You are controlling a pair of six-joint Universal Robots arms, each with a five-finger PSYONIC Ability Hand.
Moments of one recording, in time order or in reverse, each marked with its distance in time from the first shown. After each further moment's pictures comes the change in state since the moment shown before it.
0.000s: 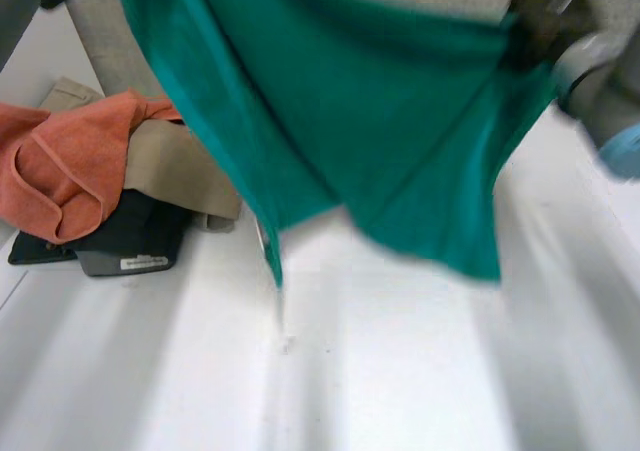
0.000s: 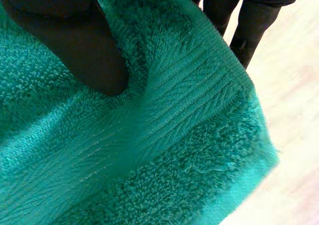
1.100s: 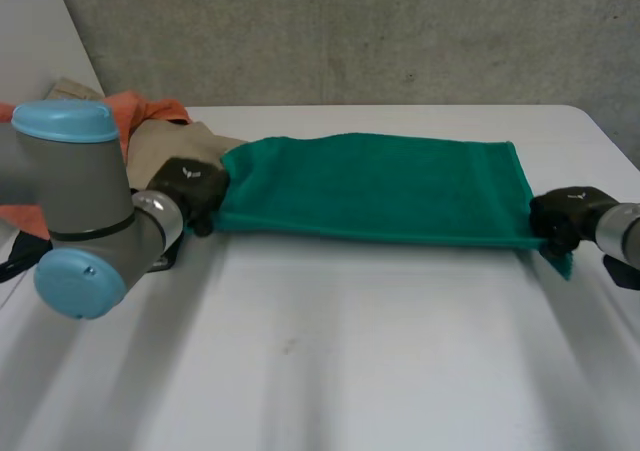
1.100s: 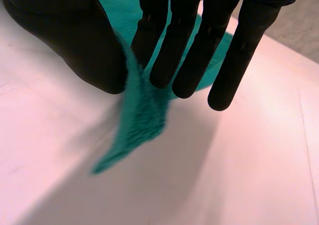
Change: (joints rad) left arm 0.064 -0.256 -0.607 0.145 0.006 0.091; right arm -0.249 -0.151 0.726 0.082 -0.166 -0.293; left_hand 0.000 0.000 0.000 0.000 0.000; right_hand -0.004 0.000 0.001 0.001 0.020
